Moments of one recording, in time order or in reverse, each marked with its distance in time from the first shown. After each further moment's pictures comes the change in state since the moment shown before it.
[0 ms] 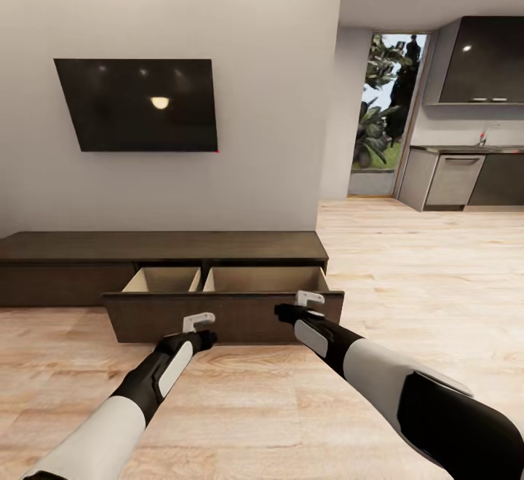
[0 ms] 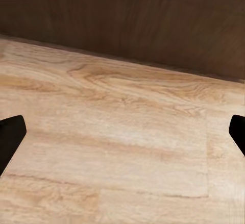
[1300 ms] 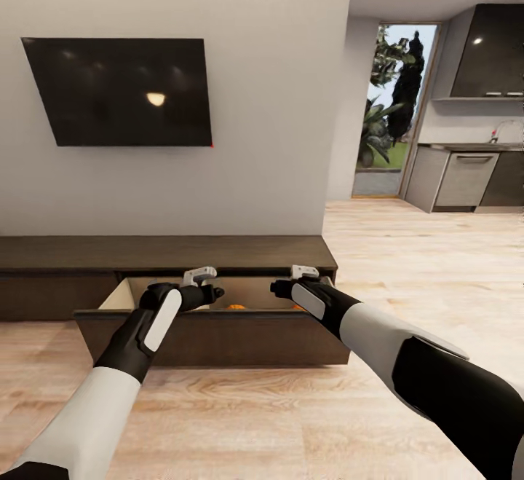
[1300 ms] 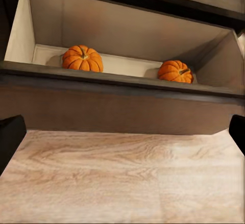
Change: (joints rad) left arm -0.077 0.011 0.105 -0.358 0.012 0.376 -0.089; right arm -0.155 0.011 -0.008 -0.001 -0.009 0.238 -0.021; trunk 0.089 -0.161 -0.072
